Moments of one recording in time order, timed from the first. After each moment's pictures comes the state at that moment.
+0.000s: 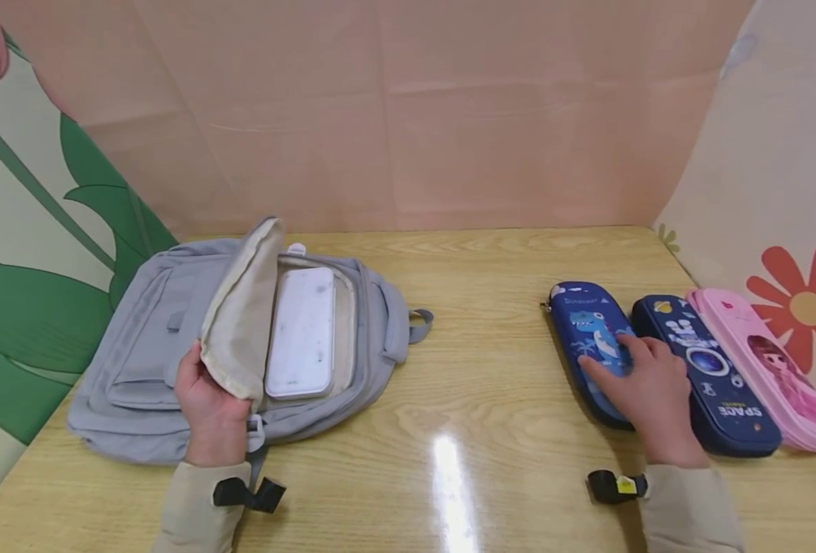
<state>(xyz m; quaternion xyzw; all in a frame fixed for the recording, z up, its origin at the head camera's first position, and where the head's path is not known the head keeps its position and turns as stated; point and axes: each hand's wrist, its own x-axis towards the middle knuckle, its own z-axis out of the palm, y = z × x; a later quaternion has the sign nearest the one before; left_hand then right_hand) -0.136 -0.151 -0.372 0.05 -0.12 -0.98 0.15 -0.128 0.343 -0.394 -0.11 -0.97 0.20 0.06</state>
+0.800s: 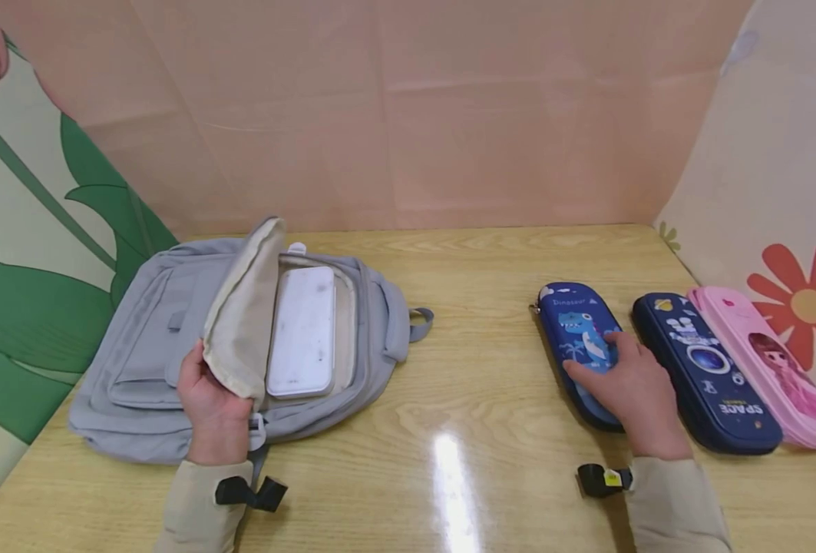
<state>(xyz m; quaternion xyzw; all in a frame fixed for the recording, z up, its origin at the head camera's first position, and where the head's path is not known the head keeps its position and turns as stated) -0.137 -0.150 -0.375 0.04 -0.14 -0.98 0.15 -0.133 0.328 -0.385 -0.14 -0.97 0.21 -0.01</state>
